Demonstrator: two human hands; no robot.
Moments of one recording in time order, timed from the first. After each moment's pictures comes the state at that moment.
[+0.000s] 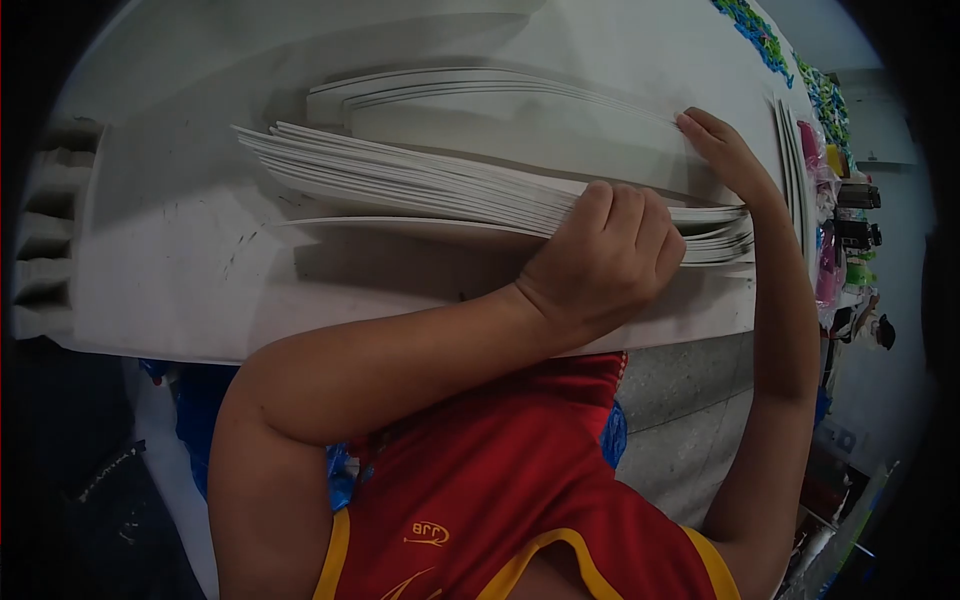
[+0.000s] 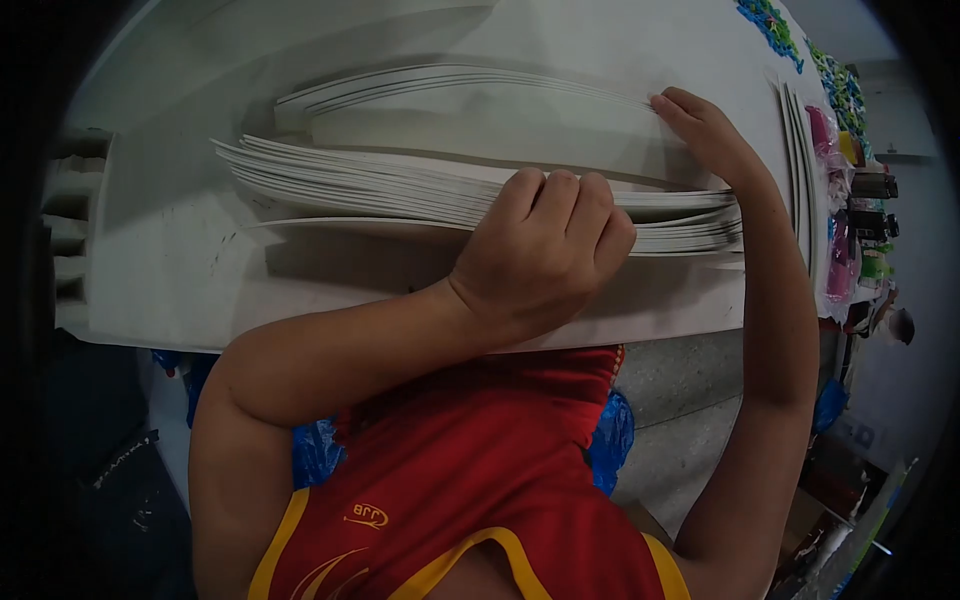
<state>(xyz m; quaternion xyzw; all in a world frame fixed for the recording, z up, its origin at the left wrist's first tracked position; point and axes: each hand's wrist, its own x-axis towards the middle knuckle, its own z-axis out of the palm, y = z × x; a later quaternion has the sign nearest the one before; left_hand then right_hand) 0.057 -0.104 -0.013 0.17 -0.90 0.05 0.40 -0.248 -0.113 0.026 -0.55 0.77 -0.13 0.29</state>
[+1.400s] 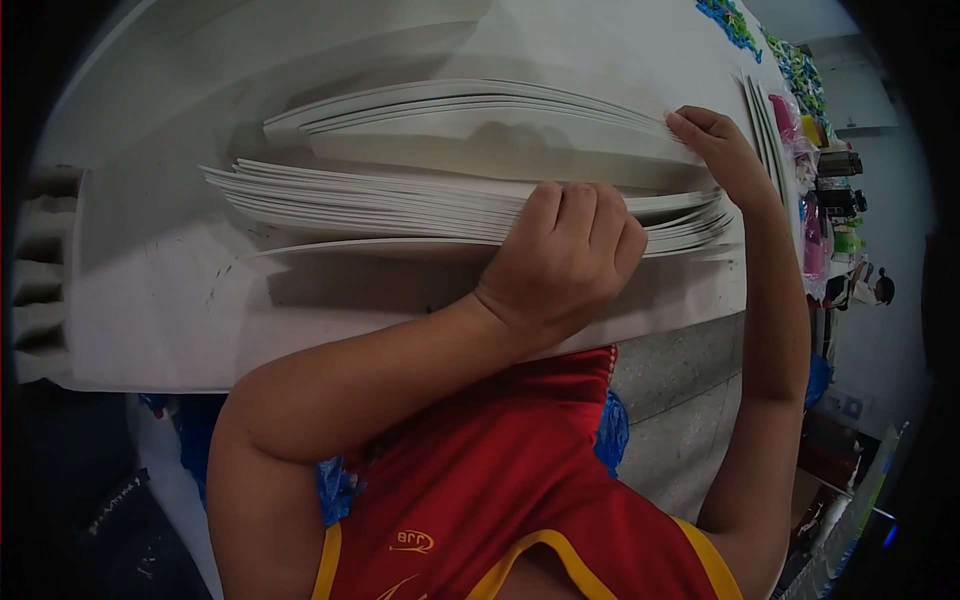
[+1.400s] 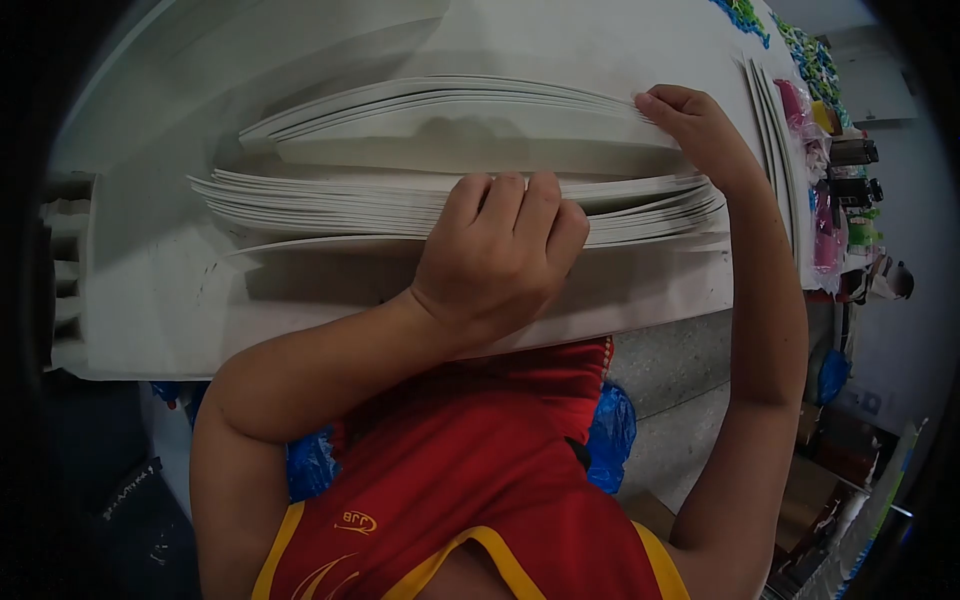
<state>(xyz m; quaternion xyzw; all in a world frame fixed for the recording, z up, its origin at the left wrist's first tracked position) 0.058 -0.106 -0.016 0.16 -0.90 0.05 0.40 -0.240 -0.083 0.052 -0.51 0.77 -0.22 0.31</state>
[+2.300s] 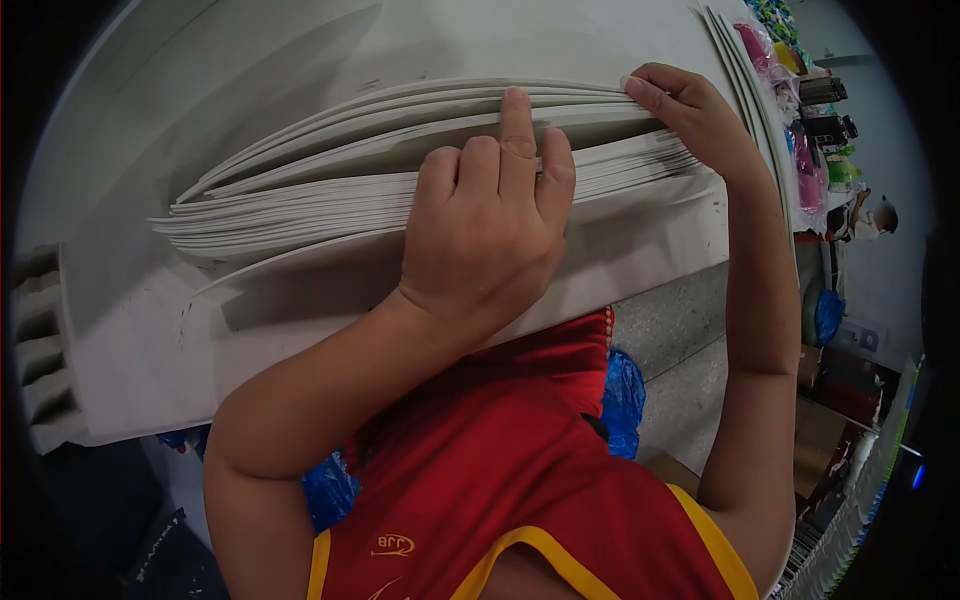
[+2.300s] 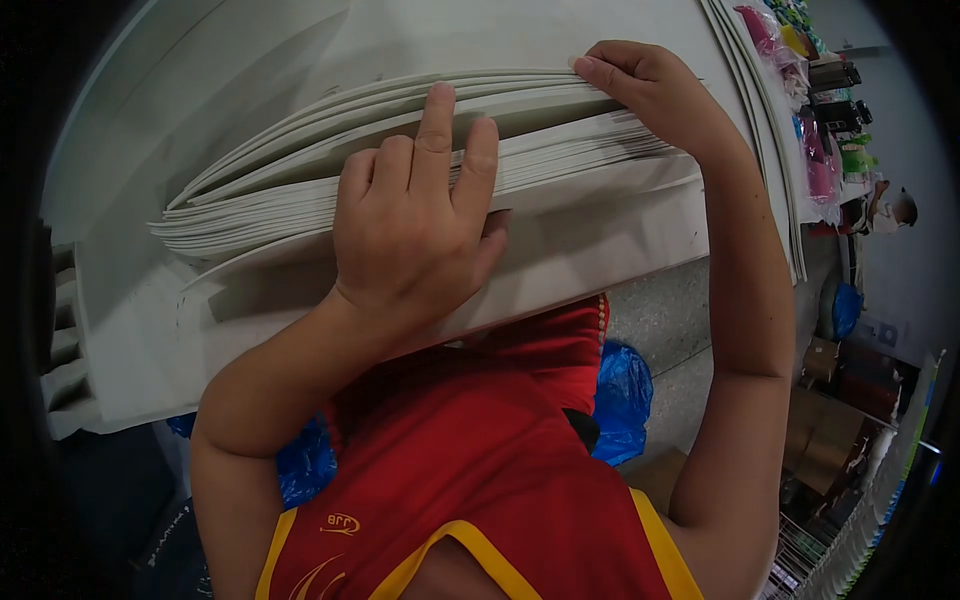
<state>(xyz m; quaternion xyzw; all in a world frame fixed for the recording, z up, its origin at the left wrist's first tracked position) 0.060 -0.108 -0.013 0.19 -0.93 0.03 0.32 -0.222 -0.045 0.051 -0.57 0.75 -0.23 0.26</state>
